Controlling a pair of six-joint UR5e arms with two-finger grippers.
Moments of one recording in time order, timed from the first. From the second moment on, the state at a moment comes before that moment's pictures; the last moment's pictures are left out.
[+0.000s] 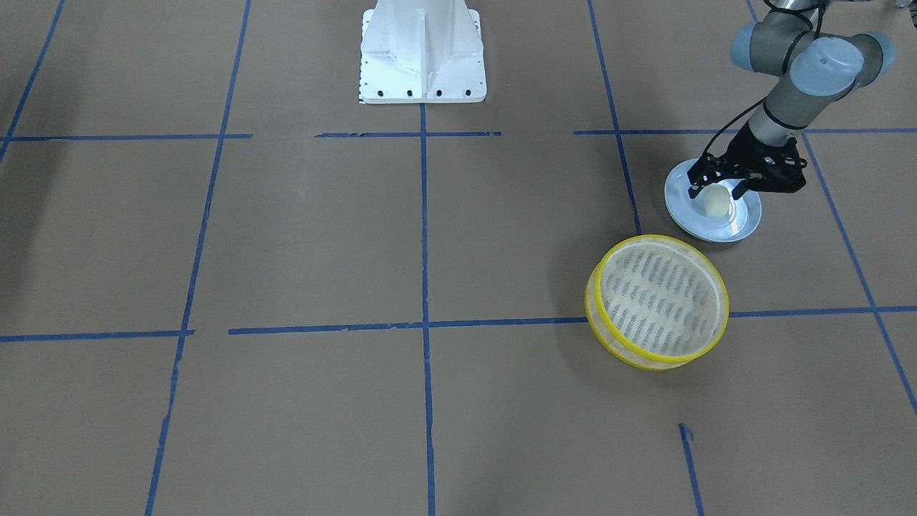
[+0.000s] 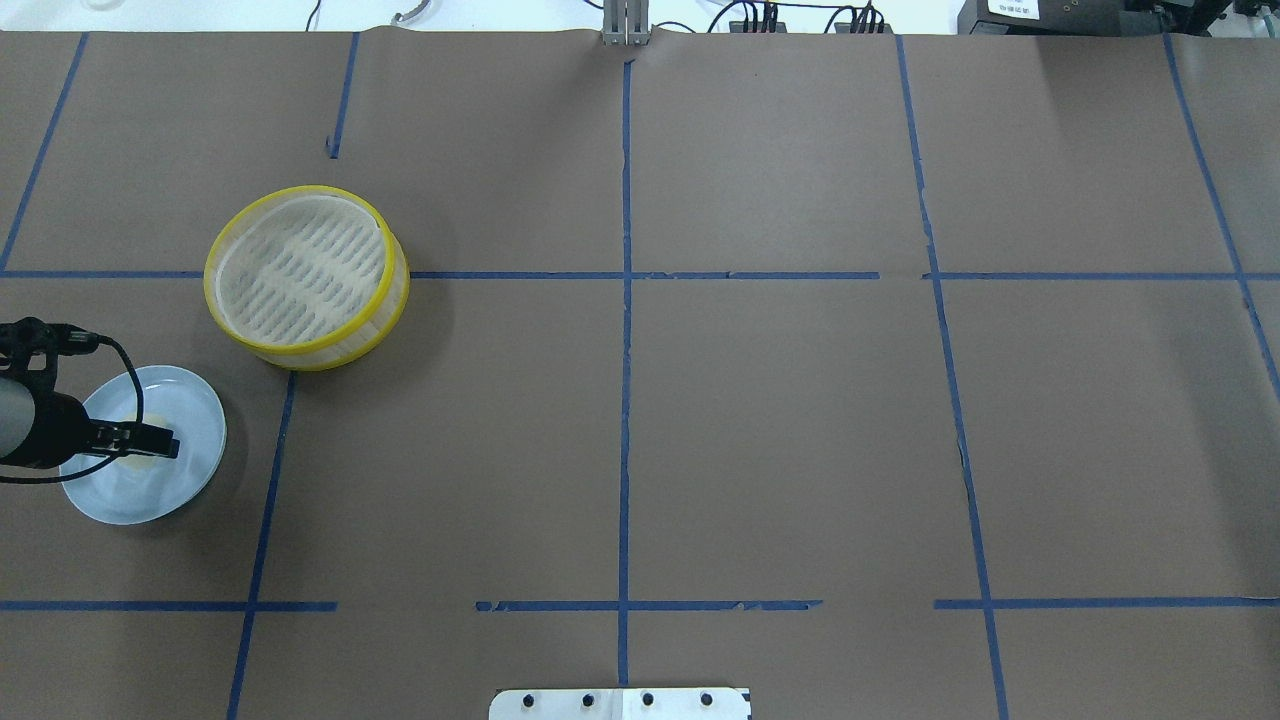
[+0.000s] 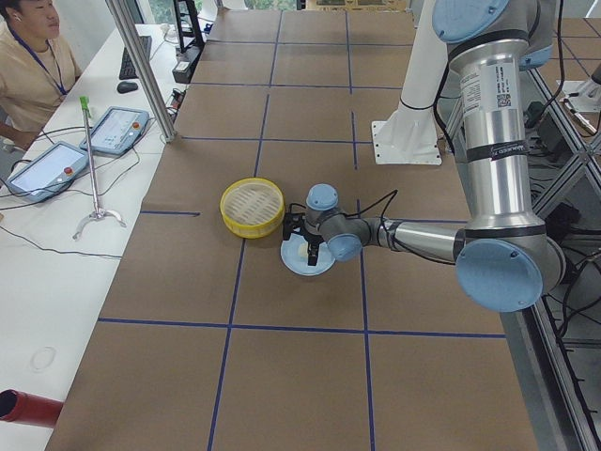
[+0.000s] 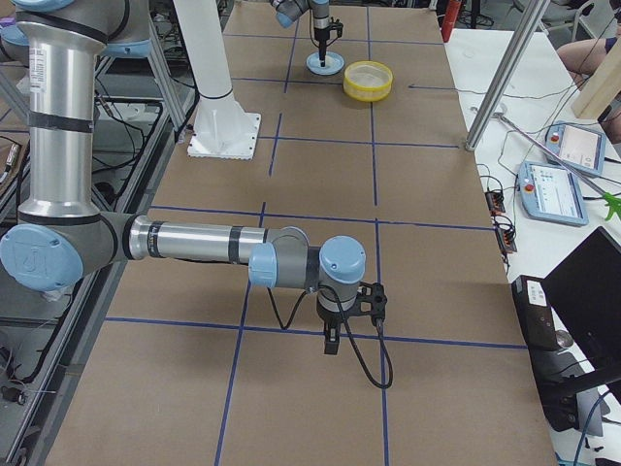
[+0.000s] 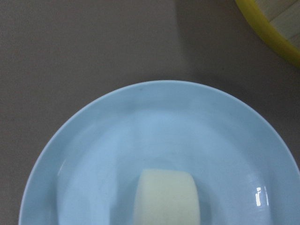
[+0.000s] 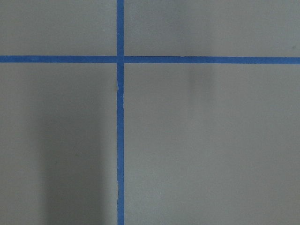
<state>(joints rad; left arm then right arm) -0.73 -1.39 -1.74 -2.36 -2.00 -1.04 1.57 -1.68 1.65 -1.57 2.29 0.01</state>
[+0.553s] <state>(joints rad) -0.73 -1.39 -1.74 -2.36 -1.98 -1.03 1.57 -1.68 1.65 -1.57 2.29 0.01</state>
